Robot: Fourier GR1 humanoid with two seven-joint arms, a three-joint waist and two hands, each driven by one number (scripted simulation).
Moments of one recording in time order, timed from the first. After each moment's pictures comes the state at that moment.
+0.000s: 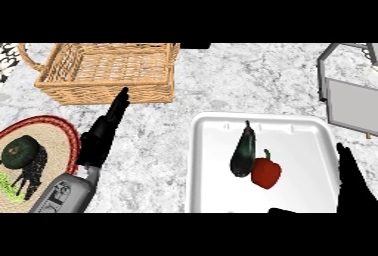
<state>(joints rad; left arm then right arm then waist) -0.24 0.32 -0.34 -1.41 0.15 0.25 0.00 0.16 -0.24 0.42 -2.26 0.98 -0.06 1.24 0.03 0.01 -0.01</state>
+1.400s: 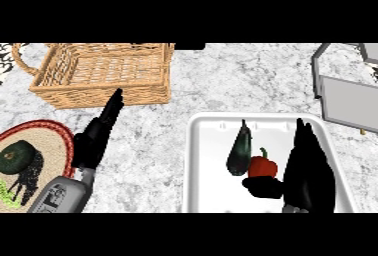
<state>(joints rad) -0.21 0.31 -0.29 -1.41 0.12 0.22 0.00 -0.07 -0.01 0.38 -1.99 1.13 0.10 1.25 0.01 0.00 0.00</state>
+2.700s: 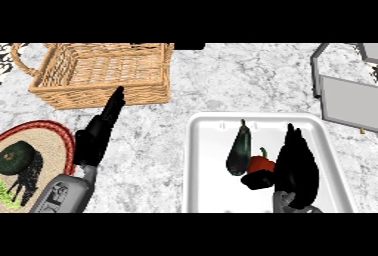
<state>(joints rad) -0.22 0.27 -0.25 -1.42 0.08 0.19 0.02 -0.06 -0.01 0.33 -1.79 1.09 0.03 1.21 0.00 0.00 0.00</state>
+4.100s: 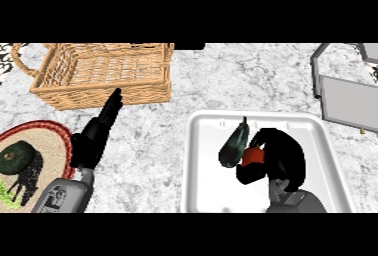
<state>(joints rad) -0.19 0.22 -0.18 -1.43 0.02 0.13 0.01 -0.15 -0.06 0.33 -1.69 1.00 0.10 0.98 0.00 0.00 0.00</state>
